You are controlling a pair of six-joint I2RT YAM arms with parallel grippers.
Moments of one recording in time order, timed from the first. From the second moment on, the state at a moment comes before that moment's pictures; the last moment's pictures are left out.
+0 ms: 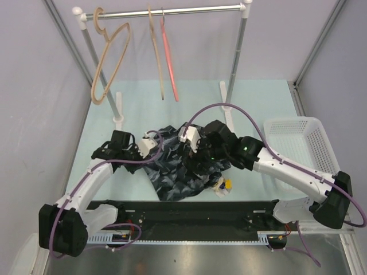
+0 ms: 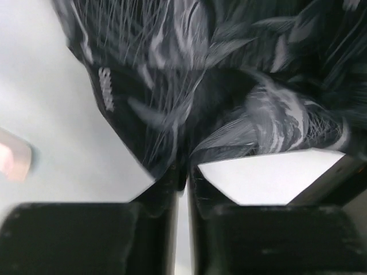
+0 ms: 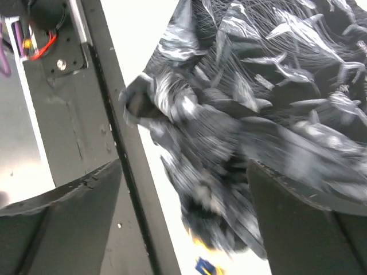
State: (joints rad) left arm -0.25 1.04 0.70 -0.71 0.28 0.59; right arm 0.96 1.30 1.18 -0.54 -0.29 -0.13
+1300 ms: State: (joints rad) left arm -0.89 1.54 0.99 -0.65 0.46 0.88; right arm 0.36 1.45 1.00 -0.87 -0.40 -0.34
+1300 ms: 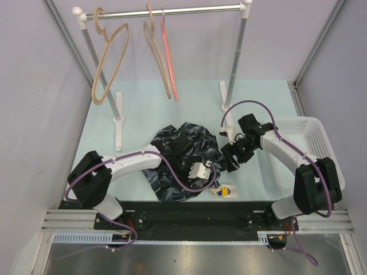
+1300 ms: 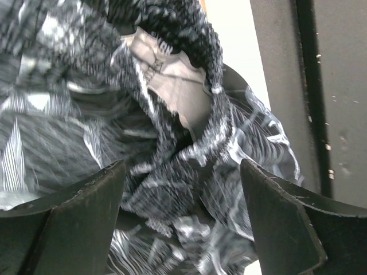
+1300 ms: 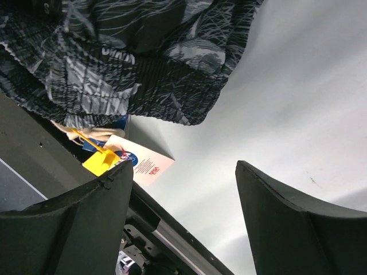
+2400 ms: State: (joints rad) left arm -0.34 1.43 1.14 -0.85 0.52 0.76; right arm 0.51 1.24 0.95 -0.62 -0.48 -0.50
